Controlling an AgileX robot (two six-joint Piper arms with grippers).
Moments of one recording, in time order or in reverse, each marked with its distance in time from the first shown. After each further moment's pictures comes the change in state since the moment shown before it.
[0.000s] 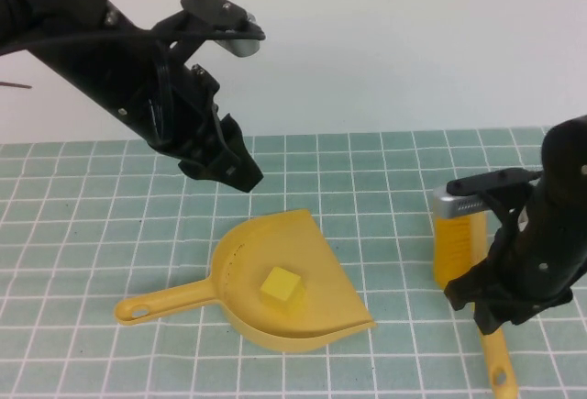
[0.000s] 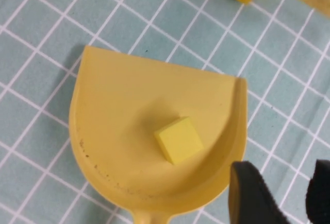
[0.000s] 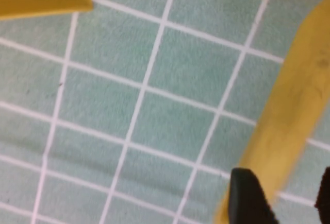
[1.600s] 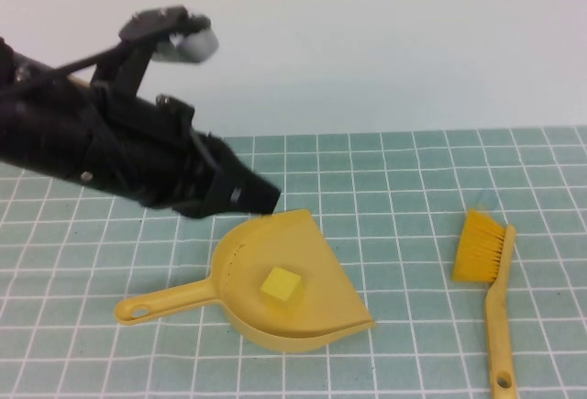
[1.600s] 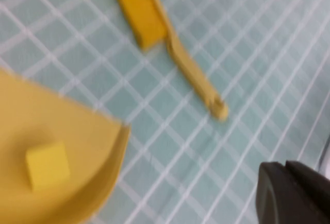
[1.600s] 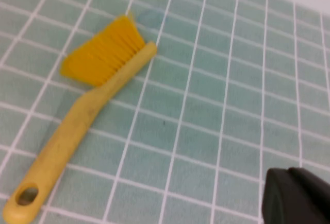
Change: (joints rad) right arm 0.000 -0.986 0.698 -0.786 -0.397 0.464; left arm 0.000 -0.326 0.369 -0.306 -0.158 -0.114
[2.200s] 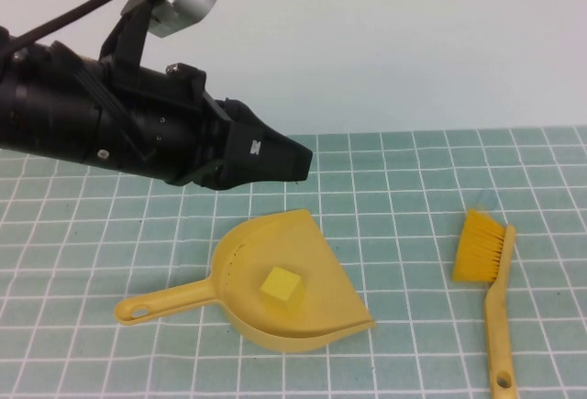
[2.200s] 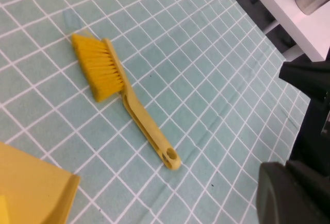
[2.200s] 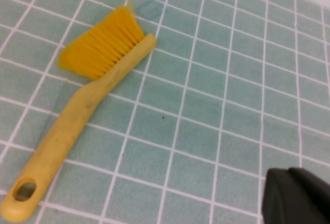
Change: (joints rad) right arm 0.000 -0.002 0.017 -0.009 0.000 0.006; left arm 0.000 0.000 0.000 -0.191 -0.051 0.005
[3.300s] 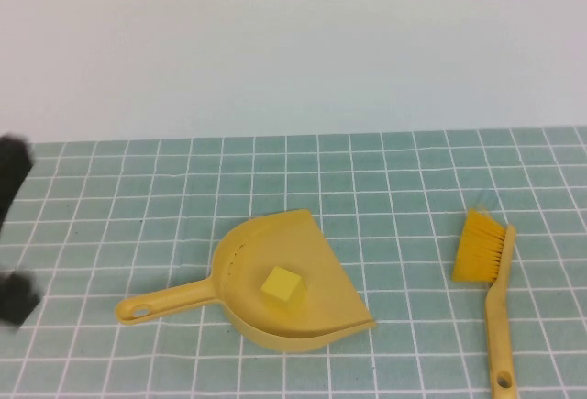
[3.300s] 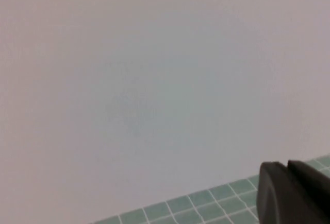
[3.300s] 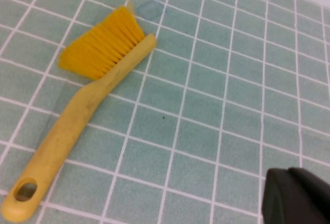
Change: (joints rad) right arm 0.000 0.000 0.000 0.000 0.000 0.002; left arm 0.002 -0.767 0.682 0.154 -0.968 0.196
